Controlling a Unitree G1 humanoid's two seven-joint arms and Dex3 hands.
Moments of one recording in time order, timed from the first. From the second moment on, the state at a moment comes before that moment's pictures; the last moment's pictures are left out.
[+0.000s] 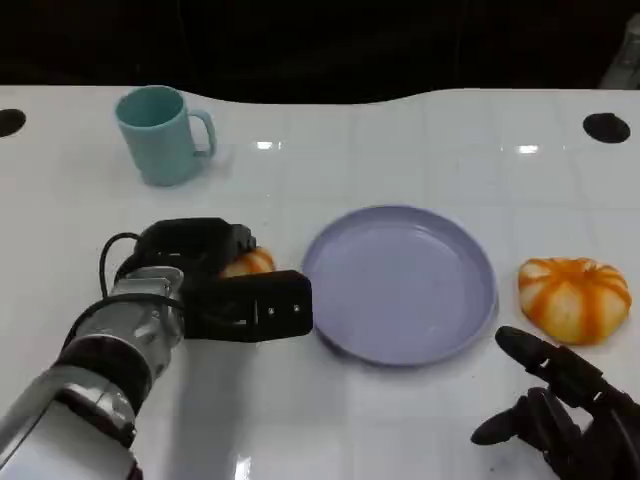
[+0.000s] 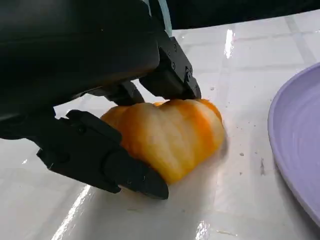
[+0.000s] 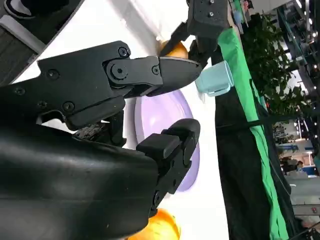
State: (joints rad) left arm -0.85 0.14 -0.52 1.24 0.73 -0.08 0.14; right arm 0.25 0.04 -0.08 0.08 0.34 -0.14 0.43
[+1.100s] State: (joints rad) left arm -0.93 0.08 -0.48 1.09 0.62 -0.34 0.29; right arm 0.23 0.03 -0.09 0.10 0.34 -0.15 0.44
